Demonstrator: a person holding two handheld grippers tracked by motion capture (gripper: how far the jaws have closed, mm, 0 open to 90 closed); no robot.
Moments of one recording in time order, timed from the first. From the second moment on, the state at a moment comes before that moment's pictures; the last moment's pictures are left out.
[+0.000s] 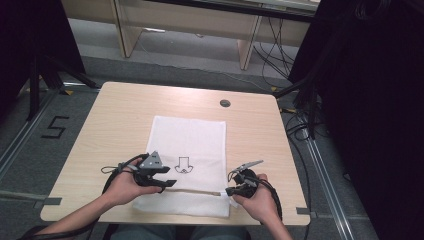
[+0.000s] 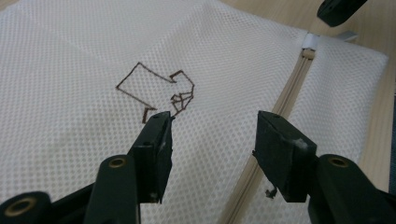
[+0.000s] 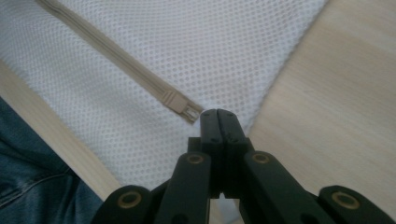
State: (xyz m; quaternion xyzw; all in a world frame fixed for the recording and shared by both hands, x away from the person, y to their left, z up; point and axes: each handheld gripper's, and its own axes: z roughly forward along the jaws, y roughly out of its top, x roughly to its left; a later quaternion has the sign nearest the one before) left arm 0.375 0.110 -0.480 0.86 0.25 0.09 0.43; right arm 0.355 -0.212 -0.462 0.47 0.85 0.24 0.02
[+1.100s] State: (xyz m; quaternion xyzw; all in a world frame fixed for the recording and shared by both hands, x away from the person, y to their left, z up) left arm 0.366 0.076 -0.501 0.91 0.19 0.07 0.35; right arm 0.362 -0.199 -0.478 0.44 0.87 0.21 0.05
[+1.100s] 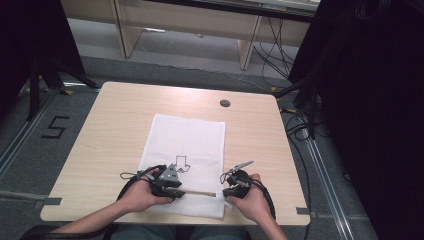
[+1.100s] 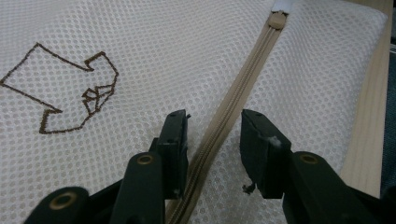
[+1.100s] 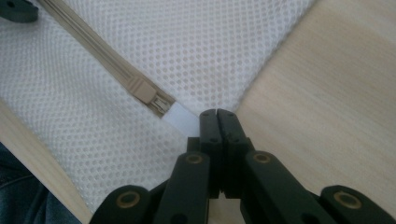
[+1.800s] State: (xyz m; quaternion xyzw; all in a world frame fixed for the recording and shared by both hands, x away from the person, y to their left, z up) left arm 0.353 0.087 -0.493 0.92 0.20 0.05 0.33; right arm 0.356 -0.184 -0.479 0.44 0.87 0.23 0.02
